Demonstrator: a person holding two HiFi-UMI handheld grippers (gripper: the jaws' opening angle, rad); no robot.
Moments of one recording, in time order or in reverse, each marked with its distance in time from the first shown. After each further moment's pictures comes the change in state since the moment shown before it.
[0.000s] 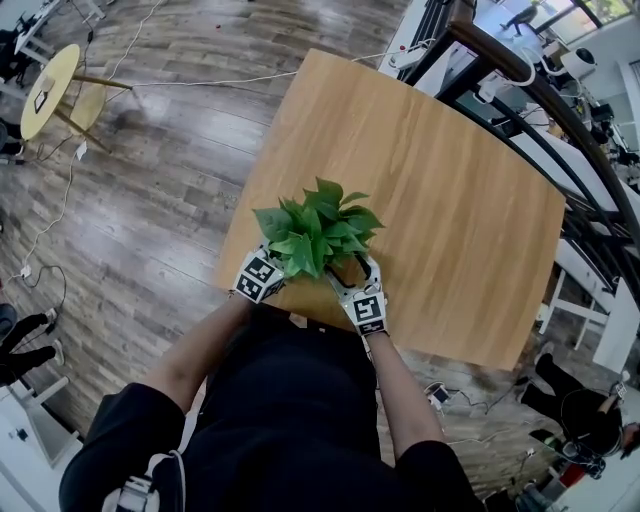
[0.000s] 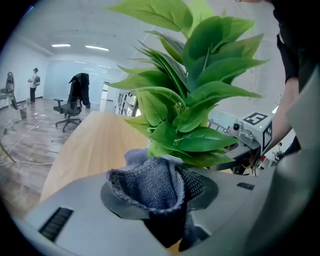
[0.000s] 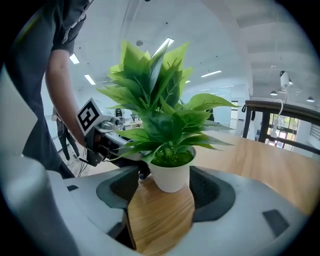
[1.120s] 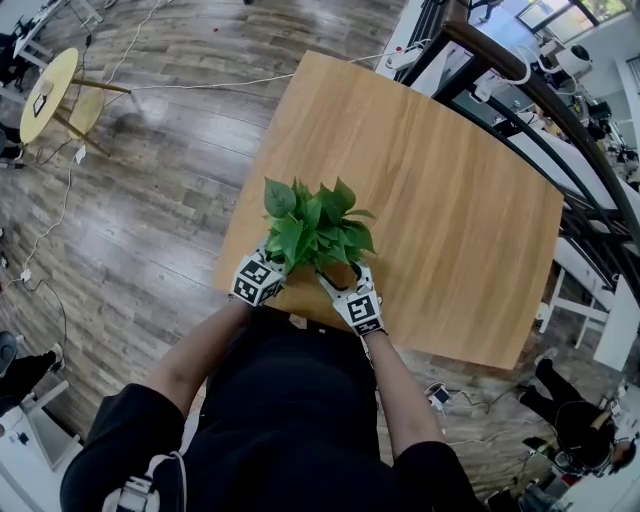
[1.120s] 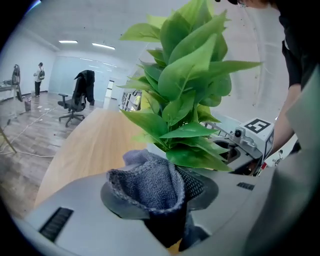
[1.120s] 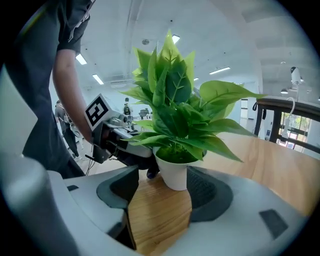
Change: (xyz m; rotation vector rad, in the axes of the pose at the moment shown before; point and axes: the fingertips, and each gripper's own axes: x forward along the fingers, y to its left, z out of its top) left arm -0.004 0.001 -0.004 -0.059 -0.013 0.012; right arm 0.008 0.021 -0.007 -0.016 0.013 0.100
